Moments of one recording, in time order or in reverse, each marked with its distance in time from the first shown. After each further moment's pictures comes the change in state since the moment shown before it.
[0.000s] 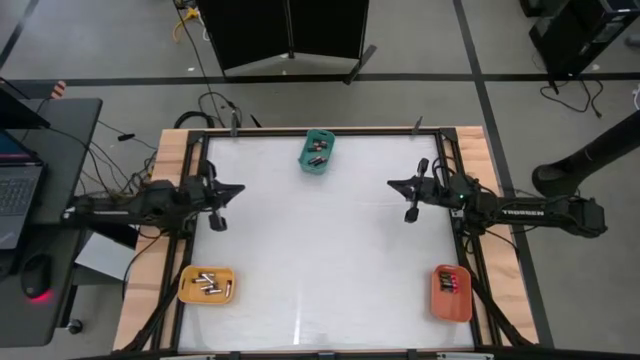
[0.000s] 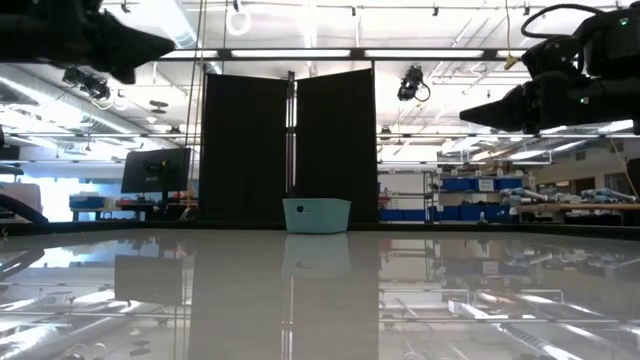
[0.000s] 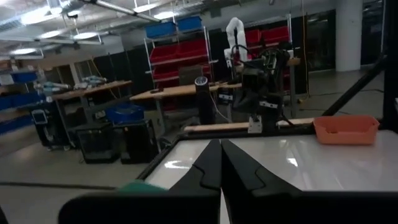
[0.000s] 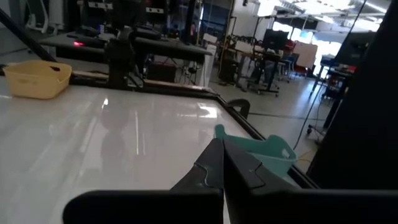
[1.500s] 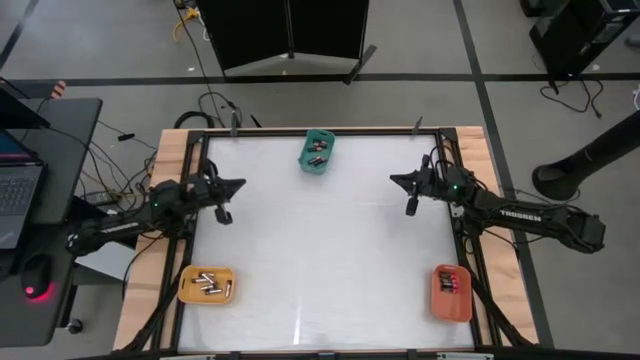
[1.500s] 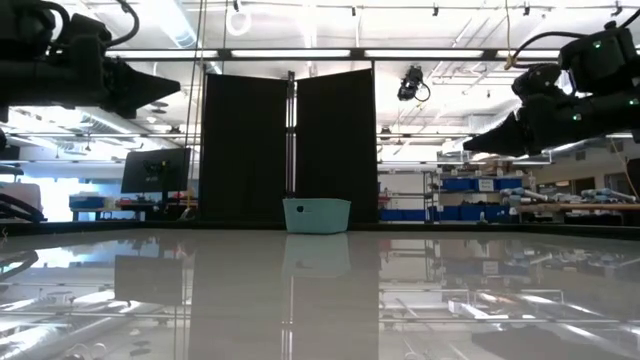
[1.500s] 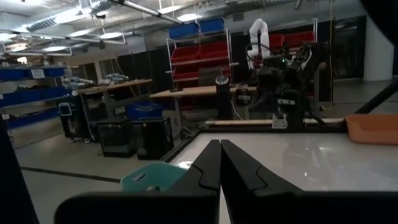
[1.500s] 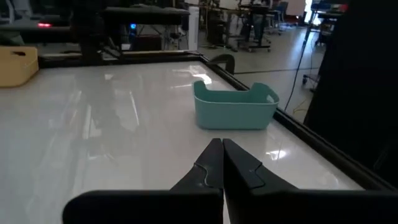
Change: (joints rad) left arm 0.284 -0.157 -0.190 0.055 0.193 -0.059; right arm -0.226 0.013 0.000 -0.140 -0.137 0.111
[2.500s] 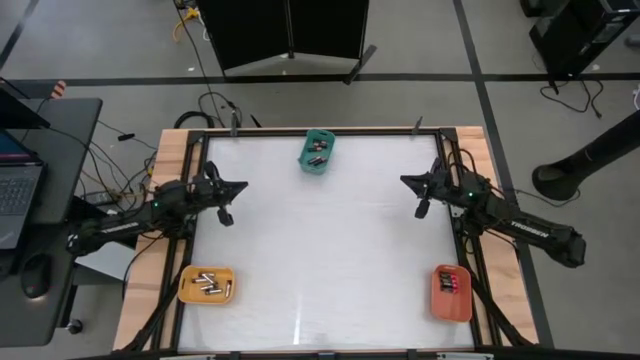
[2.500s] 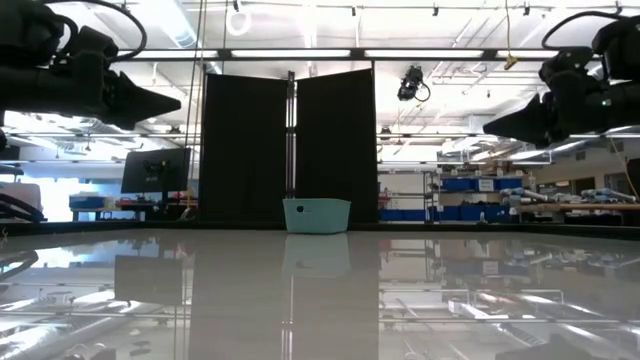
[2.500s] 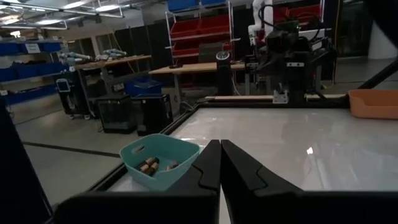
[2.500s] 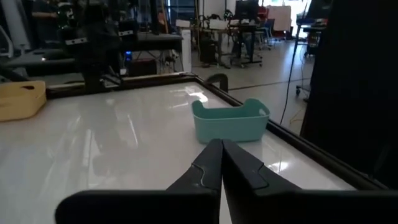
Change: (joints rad) left arm 0.001 0.000 0.000 -0.107 -0.015 -0.019; right arm 0.057 -0.497 0.002 -0.417 0.083 0.098
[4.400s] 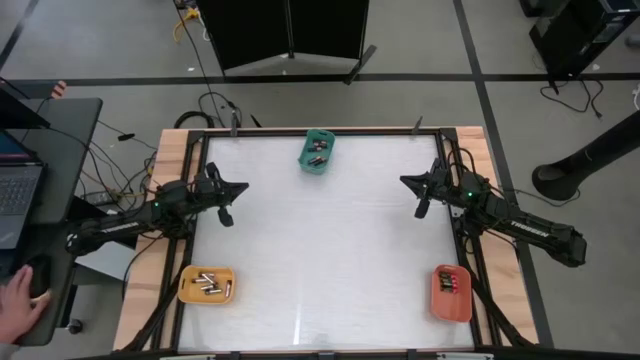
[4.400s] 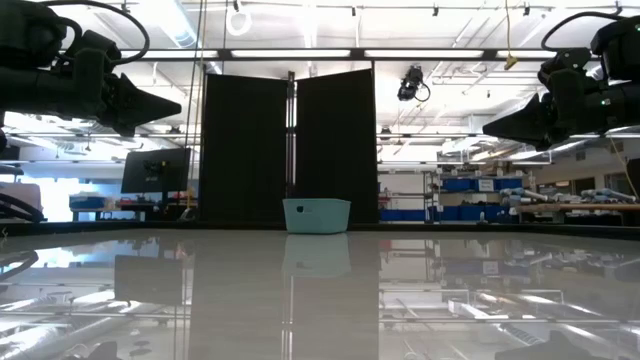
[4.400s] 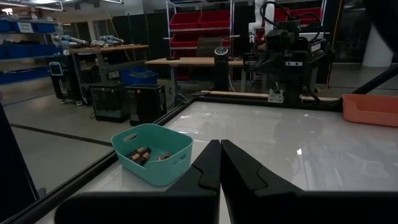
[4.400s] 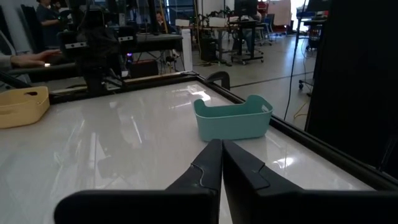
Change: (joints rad) left arm 0.000 0.013 0.000 -0.017 0.003 -0.079; right arm 0.000 0.015 0.000 0.005 0.001 0.045
